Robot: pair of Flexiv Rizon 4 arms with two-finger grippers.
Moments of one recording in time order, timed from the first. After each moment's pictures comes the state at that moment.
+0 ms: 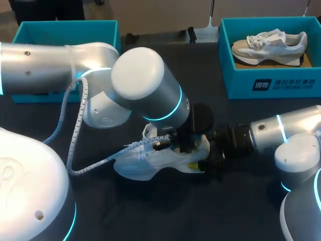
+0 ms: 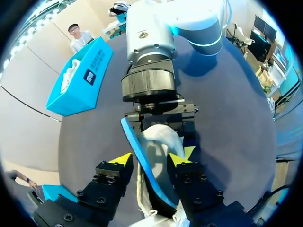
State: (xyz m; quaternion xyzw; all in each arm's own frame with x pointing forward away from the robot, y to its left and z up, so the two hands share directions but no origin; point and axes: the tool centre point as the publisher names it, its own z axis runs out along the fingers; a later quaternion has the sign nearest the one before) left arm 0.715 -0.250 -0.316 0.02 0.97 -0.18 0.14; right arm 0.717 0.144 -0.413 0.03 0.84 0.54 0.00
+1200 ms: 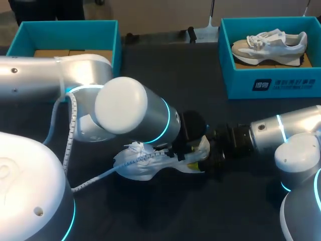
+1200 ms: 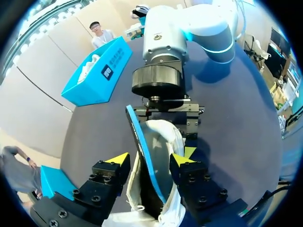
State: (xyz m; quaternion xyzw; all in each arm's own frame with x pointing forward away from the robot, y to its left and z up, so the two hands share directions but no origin) left arm 0.707 -0.239 -0.319 -0.06 0.96 -0.21 0.19; right arm 0.717 0.144 -0.413 0.03 0.84 0.54 0.00
